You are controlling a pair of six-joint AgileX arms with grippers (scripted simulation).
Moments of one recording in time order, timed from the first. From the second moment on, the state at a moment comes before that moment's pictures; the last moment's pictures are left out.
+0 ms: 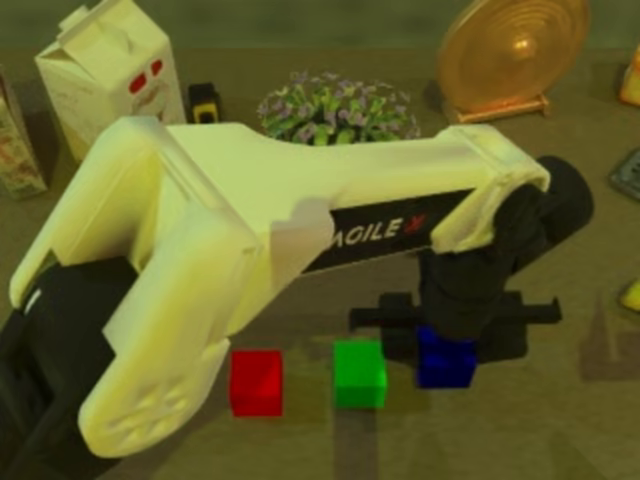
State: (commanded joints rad) left arm -0.98 2.36 1.88 -1.07 -0.02 -0.97; right arm 0.01 0.00 0.00 0.00 0.00 0.00
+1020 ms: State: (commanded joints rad) left arm -0.98 2.37 1.86 -1.04 -0.02 -0.97; right arm 0.01 0.00 0.00 0.00 0.00 0.00
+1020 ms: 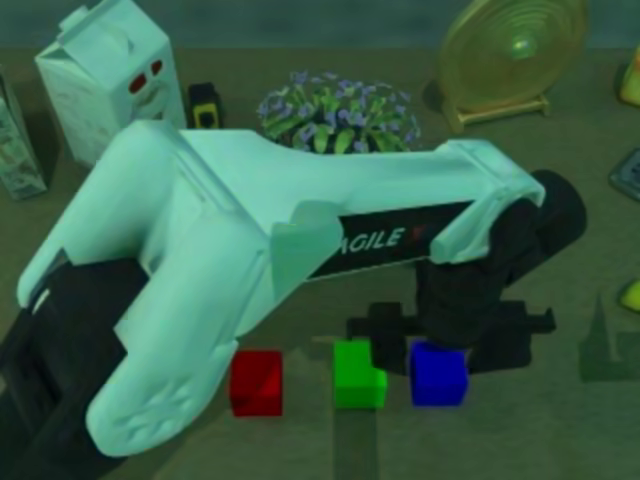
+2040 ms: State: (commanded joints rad) left arm -0.97 2.33 2.00 -1.22 -0.02 -0.97; right arm 0.01 0.00 0.00 0.00 0.00 0.00
